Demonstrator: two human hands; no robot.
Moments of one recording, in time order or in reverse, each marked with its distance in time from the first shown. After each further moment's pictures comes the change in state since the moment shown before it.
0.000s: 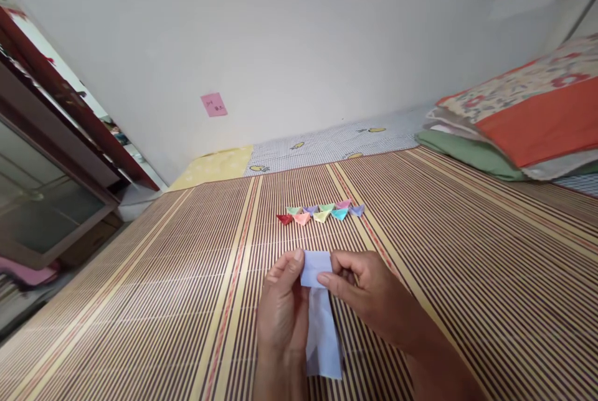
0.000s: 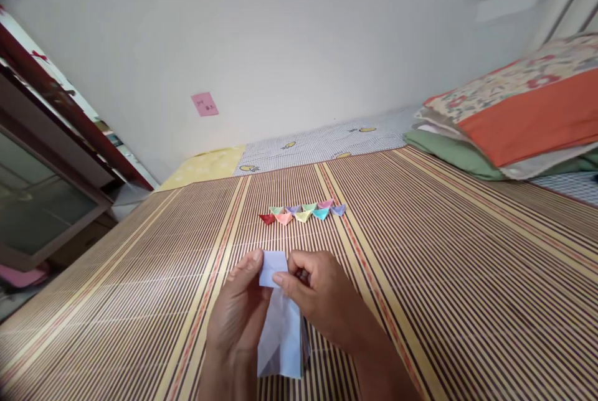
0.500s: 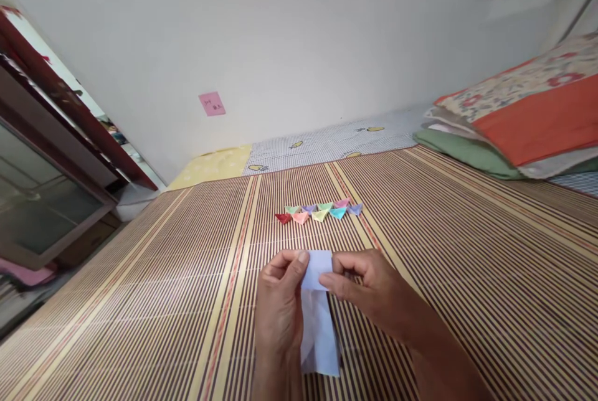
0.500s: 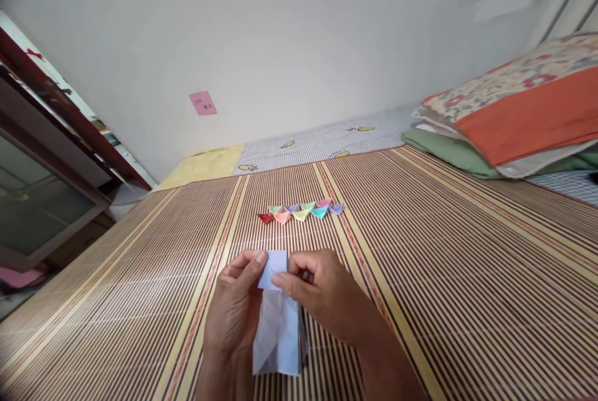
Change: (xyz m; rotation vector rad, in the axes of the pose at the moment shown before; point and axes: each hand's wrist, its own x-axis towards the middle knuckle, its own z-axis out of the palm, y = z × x) left_hand 0.000 -0.001 -0.003 0.203 -0.041 0.087; right_hand -0.002 0.004 -0.007 0.077 -0.030 0.020
